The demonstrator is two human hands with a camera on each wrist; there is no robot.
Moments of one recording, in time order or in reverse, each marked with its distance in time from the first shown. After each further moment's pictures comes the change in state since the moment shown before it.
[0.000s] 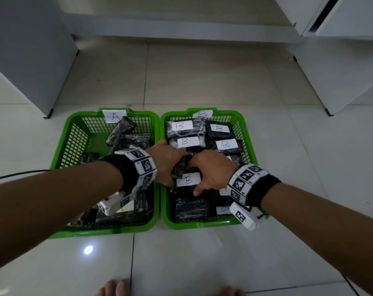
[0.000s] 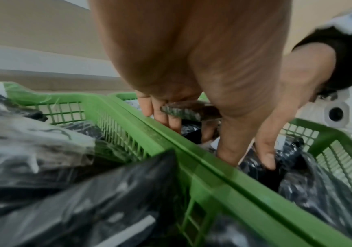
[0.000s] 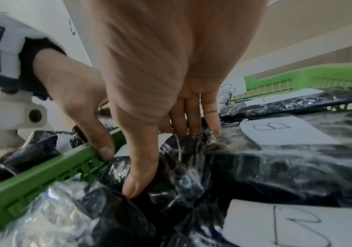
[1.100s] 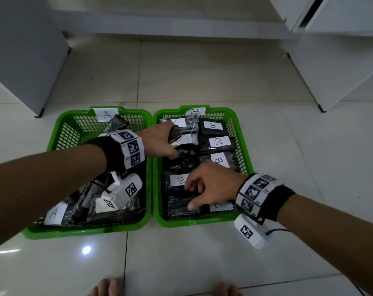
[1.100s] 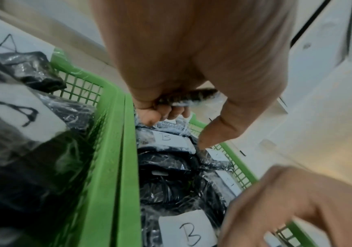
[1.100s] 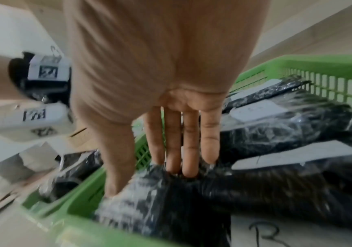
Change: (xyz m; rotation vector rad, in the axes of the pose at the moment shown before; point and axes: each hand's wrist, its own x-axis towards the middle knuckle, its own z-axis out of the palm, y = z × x) left_hand 0.008 -0.004 -0.038 -0.570 0.094 -0.289; right_hand -0.047 -0.003 0.007 0.389 -0.091 -0.014
